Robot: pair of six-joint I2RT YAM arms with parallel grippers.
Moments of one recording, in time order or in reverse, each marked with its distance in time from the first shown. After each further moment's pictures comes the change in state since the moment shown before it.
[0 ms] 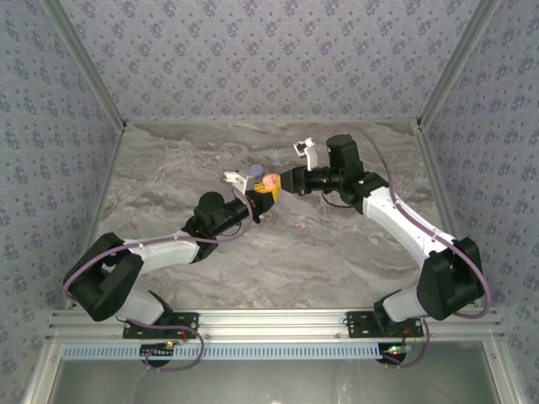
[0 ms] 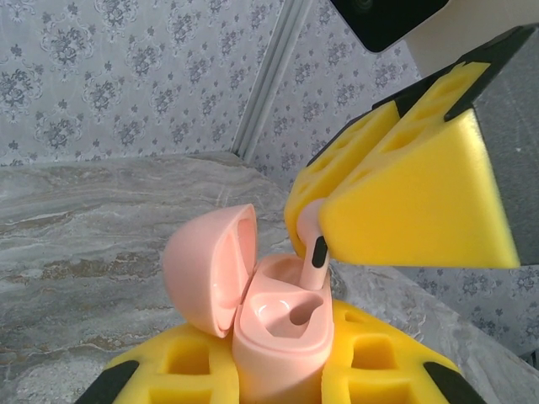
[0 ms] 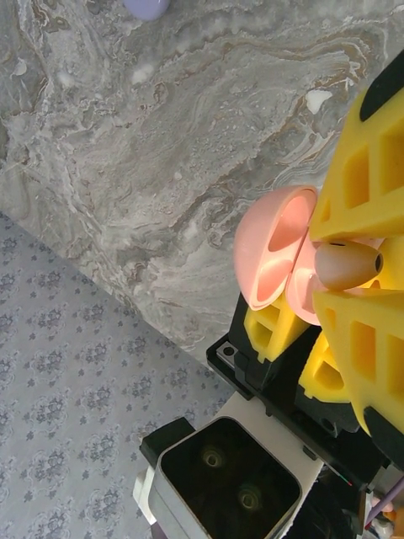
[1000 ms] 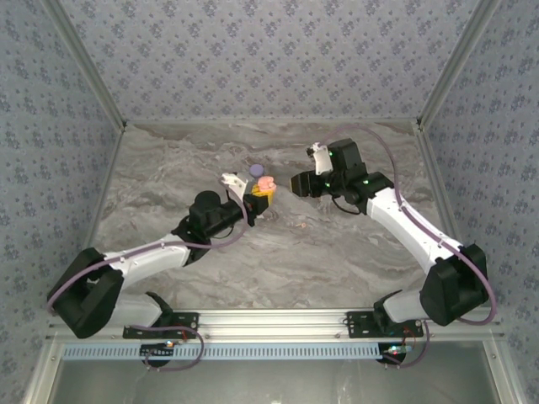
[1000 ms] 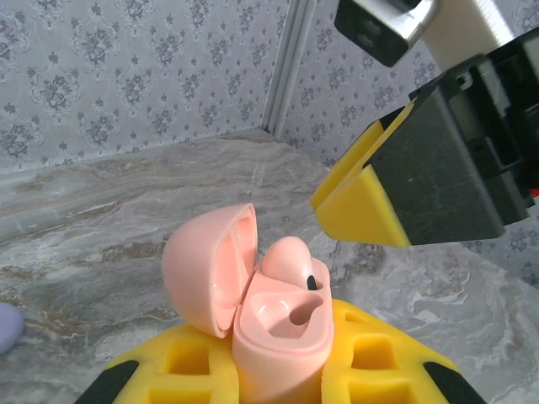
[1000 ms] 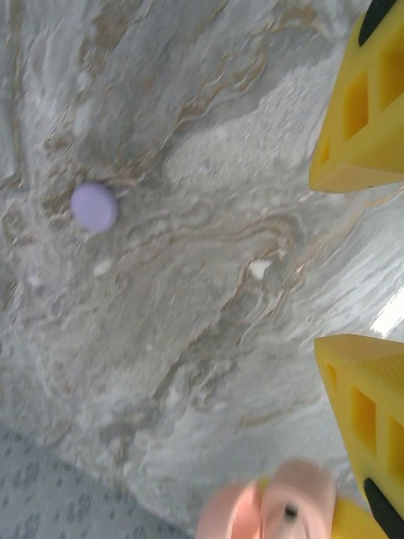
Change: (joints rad) left arm 0.000 -0.146 0.000 -0.253 -0.039 0.166; right arm -0.010 -0.031 0.018 -0.266 0.404 -0.102
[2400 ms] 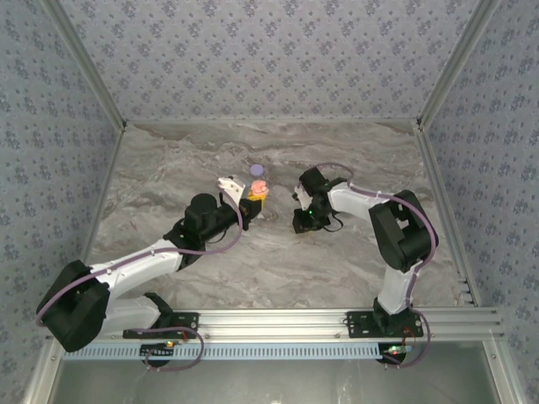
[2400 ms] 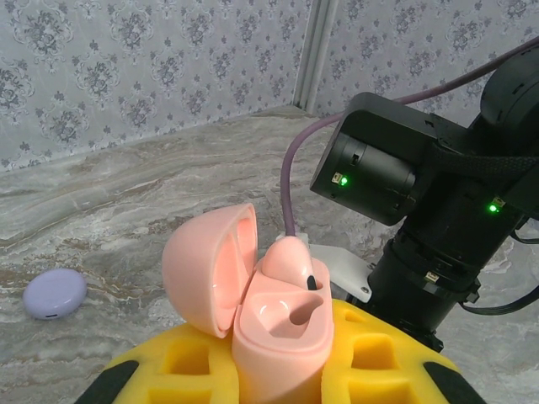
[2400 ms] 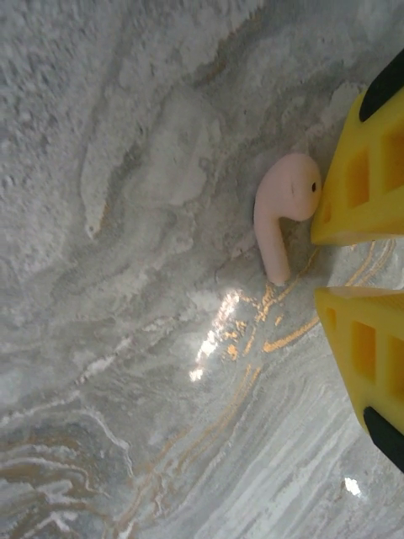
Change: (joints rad) left arm 0.000 -0.089 -0.024 -0.131 -0.064 0.078; right arm 0.052 0.441 -0.027 -0.154 0.045 -0.031
